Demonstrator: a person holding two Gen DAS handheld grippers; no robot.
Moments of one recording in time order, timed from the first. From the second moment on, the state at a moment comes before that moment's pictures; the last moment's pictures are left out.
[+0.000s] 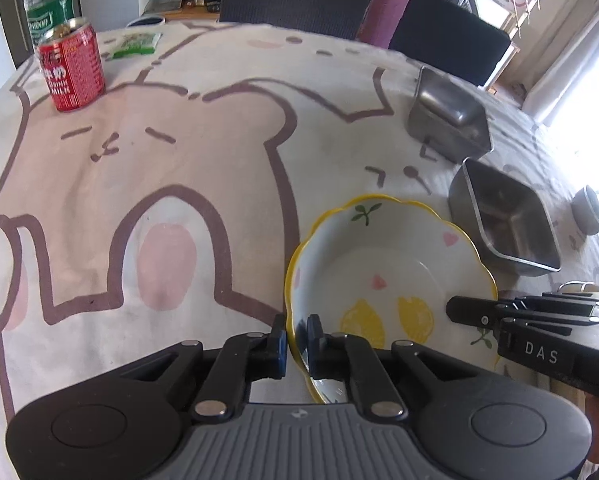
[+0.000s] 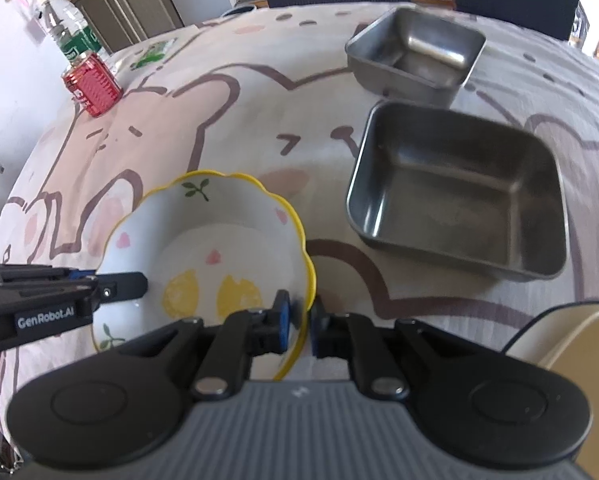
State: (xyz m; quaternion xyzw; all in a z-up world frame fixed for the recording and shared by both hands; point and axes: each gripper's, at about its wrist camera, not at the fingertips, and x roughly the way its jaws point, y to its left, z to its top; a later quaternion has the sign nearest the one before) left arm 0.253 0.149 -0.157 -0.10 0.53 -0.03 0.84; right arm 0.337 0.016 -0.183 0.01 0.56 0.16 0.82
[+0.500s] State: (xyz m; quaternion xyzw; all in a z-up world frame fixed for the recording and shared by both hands) left arm 0.217 0.112 -0.084 -0.11 0.45 -0.03 0.89; right arm 0.307 -0.029 -0.109 0.04 0.48 0.17 0.86
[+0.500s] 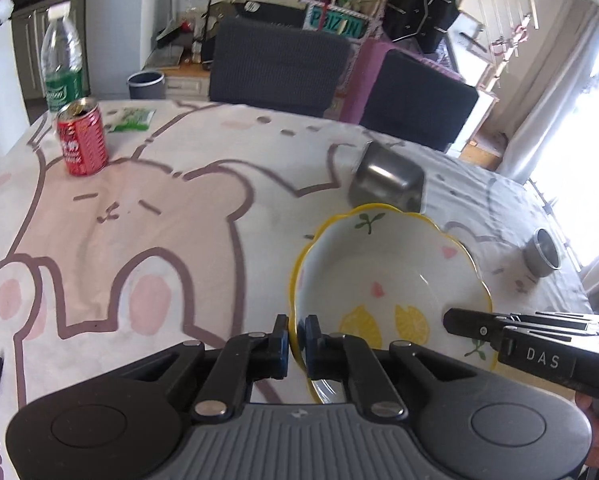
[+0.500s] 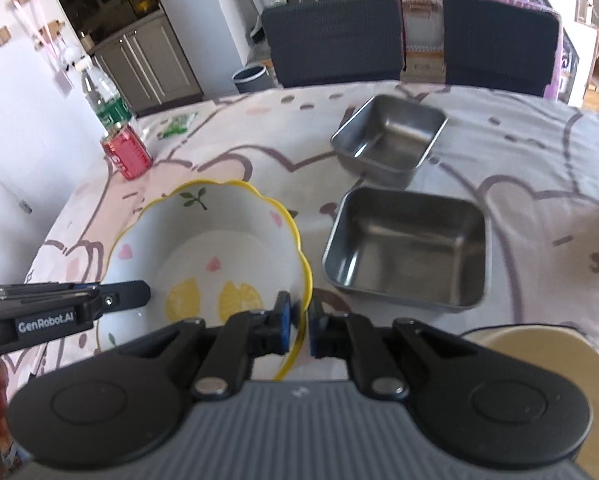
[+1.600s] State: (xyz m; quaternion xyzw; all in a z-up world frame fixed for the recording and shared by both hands) left arm 0.214 -0.054 -0.097 -0.08 0.48 -0.14 0.86; right arm 0.242 -0.197 -0.092 0.07 0.49 0.06 0.87
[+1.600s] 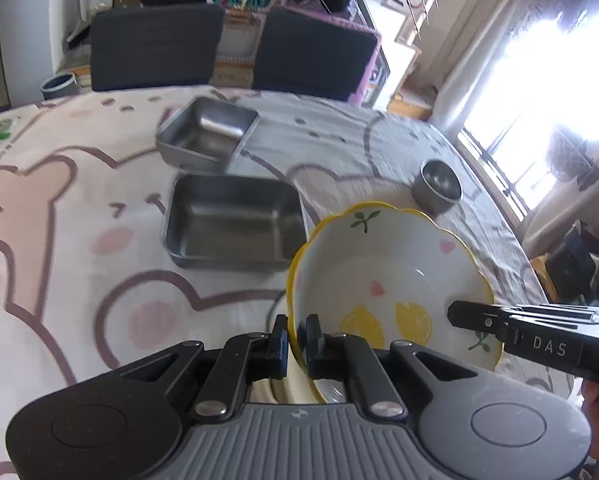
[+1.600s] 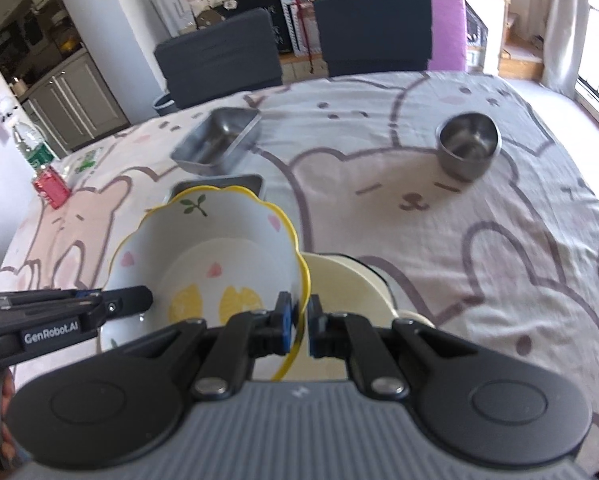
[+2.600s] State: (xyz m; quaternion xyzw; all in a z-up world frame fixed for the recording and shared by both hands) left arm 0.219 -0.100 -0.148 0.00 0.54 -0.15 0.83; right arm 0.244 -0.211 -0.142 0.02 0.56 0.02 0.83
